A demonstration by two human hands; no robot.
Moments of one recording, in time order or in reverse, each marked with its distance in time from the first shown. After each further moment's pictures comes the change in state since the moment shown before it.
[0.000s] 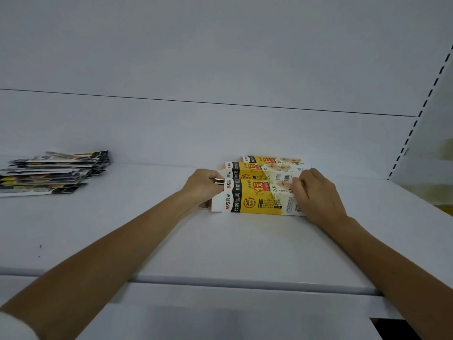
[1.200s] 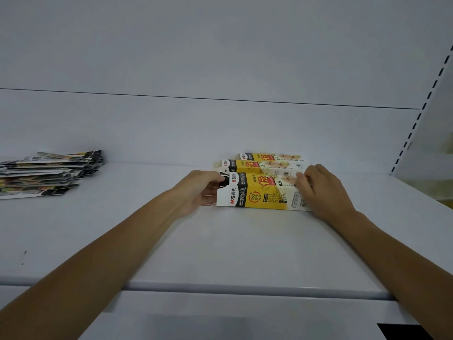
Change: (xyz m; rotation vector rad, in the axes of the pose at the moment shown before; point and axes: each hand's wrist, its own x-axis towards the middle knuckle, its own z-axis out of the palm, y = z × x) left_hand -0.002 0.005 0.001 -0.465 -0.134 -0.150; right_hand 0.007 0.017 -0.002 0.003 -0.059 0.063
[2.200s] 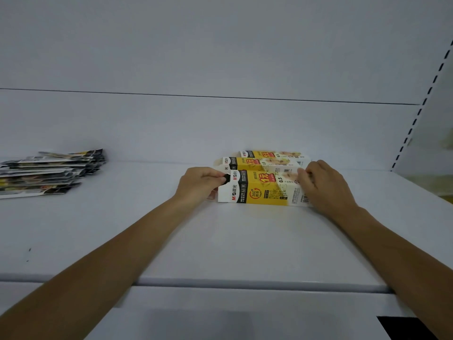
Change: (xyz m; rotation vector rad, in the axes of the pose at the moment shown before) left_hand -0.008 -0.010 0.000 0.295 0.171 0.275; right_hand 0.000 0.001 -0.002 -0.049 0.006 0.009
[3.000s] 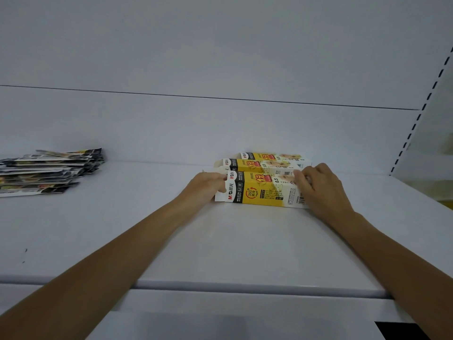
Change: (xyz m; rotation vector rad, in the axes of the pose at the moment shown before) left_hand -0.004 -0.001 0.001 0.005 -0.170 -0.079; right_hand 0.003 0.009 0.012 -0.142 -0.011 -0.134
